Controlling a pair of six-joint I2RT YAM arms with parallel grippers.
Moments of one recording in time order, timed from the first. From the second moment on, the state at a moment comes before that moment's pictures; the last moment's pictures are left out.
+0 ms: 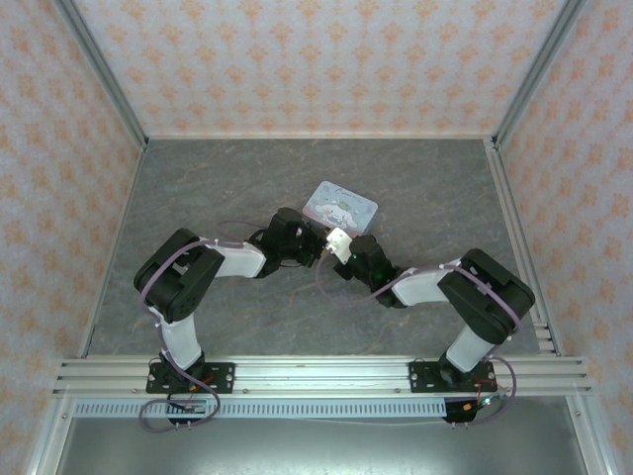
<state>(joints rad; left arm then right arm) -0.57 1.83 0.83 0.40 0.34 -1.52 0.75 1.63 0.56 0.55 0.14 -0.28</state>
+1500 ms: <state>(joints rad) -0.42 1.48 0.76 0.08 0.22 -1.21 0.65 1.70 0.45 0.78 -0.19 0.88</state>
